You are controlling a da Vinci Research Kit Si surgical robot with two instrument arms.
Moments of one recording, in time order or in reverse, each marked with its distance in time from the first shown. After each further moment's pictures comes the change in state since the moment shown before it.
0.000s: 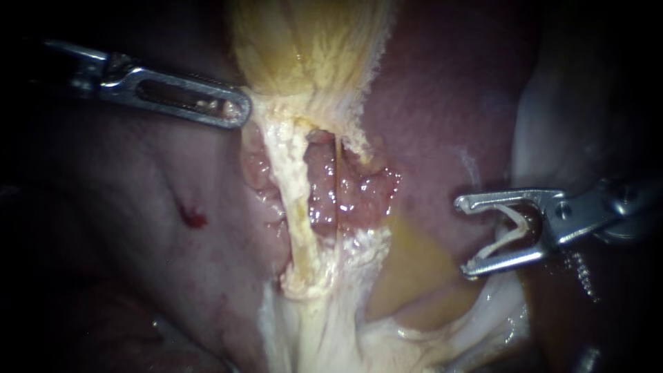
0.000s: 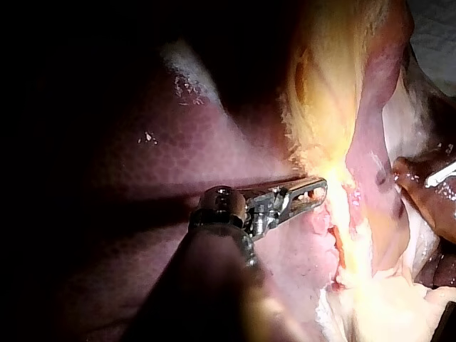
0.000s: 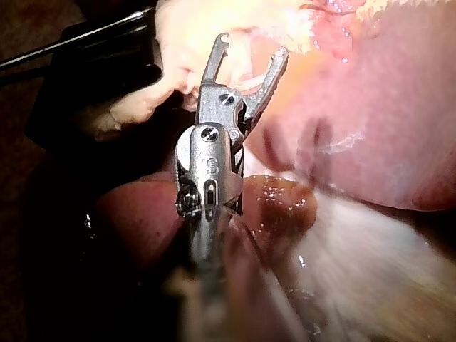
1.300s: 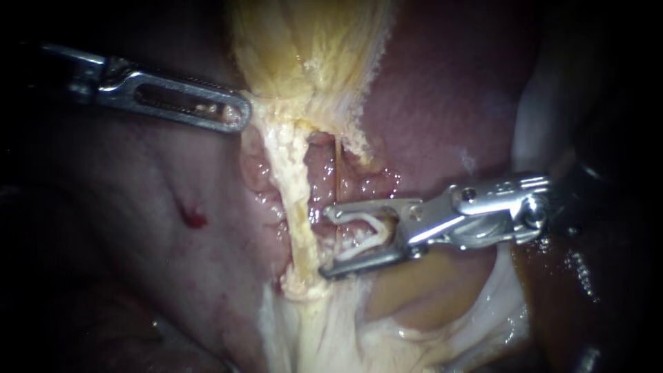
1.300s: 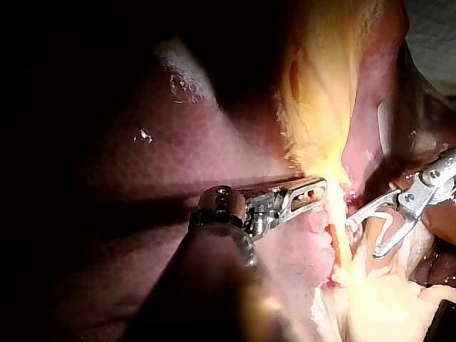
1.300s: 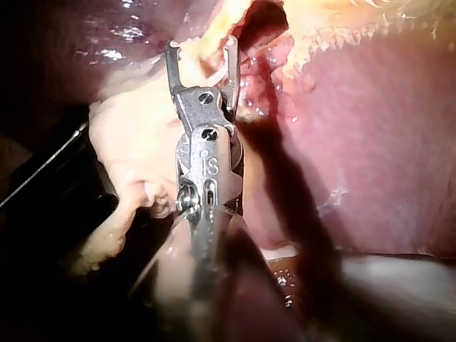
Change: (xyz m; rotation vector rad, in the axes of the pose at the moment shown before) right arm 0.000 0.005 0.017 0.034 0.048 0.220; left arm 0.000 -0.001 0.001 -0.009 -0.006 -0.002
